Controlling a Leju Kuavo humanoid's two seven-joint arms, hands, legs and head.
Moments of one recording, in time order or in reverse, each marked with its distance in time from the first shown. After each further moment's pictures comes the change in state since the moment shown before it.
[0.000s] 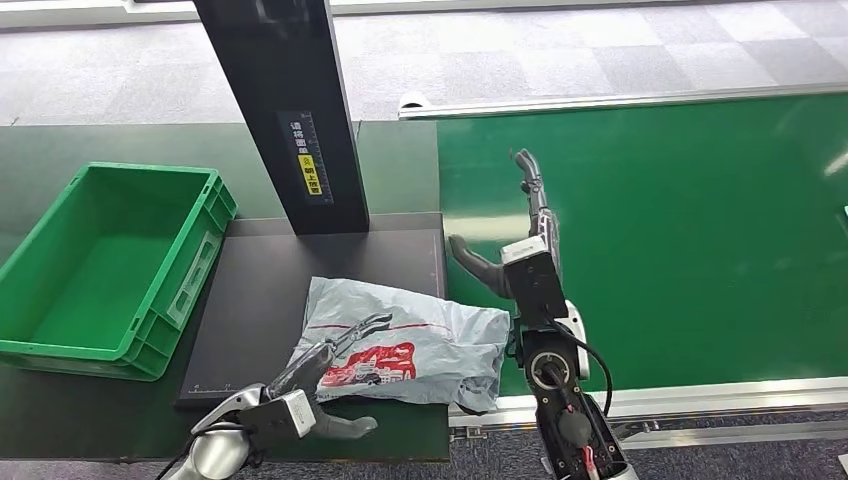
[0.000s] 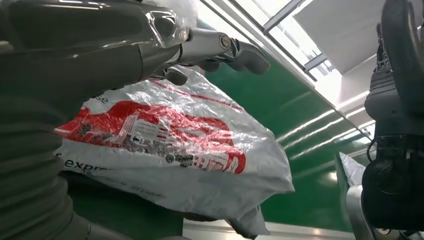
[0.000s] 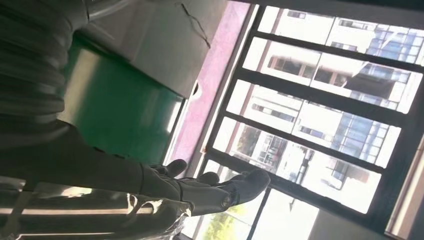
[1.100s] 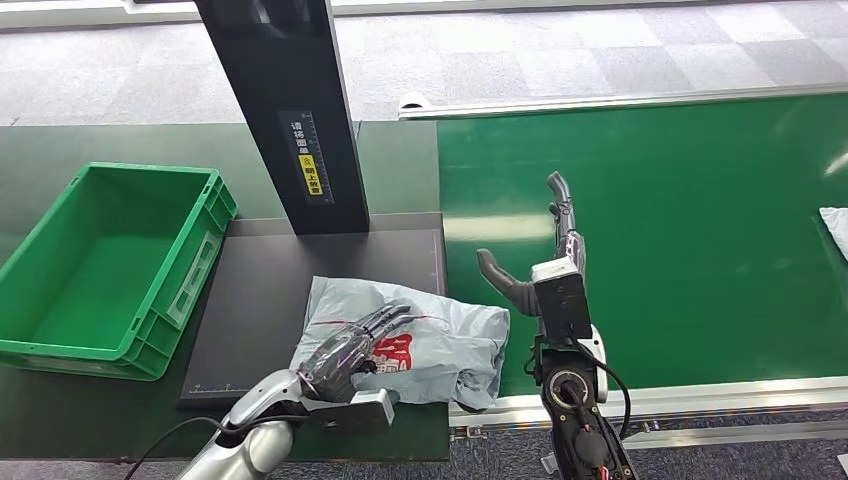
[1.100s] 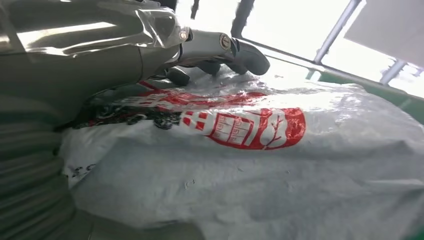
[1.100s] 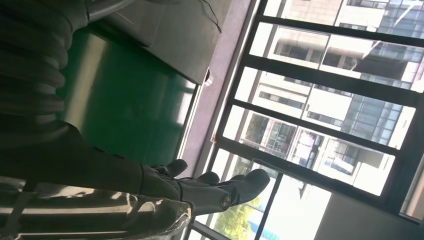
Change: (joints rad) left arm -0.148 -0.014 -0.190 0.210 -0.333 0.385 0.190; right arm 0.075 -0.014 -0.065 -0.041 -0.010 -0.007 -0.030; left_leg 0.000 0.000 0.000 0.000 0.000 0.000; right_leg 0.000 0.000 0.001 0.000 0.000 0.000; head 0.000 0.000
